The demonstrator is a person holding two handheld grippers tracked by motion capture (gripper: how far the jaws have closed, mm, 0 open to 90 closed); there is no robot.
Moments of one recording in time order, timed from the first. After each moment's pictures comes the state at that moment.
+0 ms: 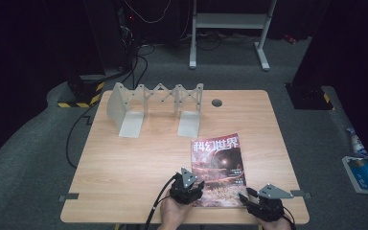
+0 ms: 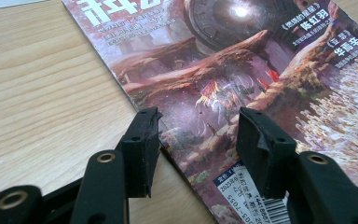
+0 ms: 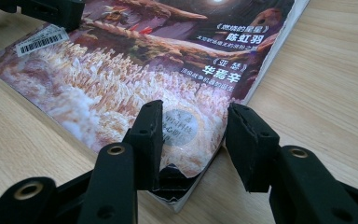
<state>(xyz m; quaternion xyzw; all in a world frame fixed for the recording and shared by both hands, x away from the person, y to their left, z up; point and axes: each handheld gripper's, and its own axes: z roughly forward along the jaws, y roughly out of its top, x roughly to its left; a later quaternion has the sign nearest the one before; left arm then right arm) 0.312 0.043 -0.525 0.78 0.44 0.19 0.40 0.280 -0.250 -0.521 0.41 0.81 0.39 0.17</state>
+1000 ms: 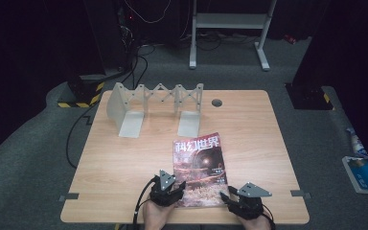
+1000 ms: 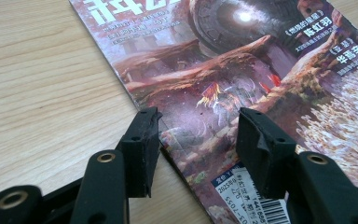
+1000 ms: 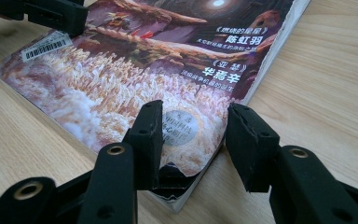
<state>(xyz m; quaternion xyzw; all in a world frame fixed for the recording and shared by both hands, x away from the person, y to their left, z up) 0.301 0.101 -0.528 0.76 0.47 0.20 0.40 0.284 -0.196 -0.526 0.39 0.81 0.41 0.15</state>
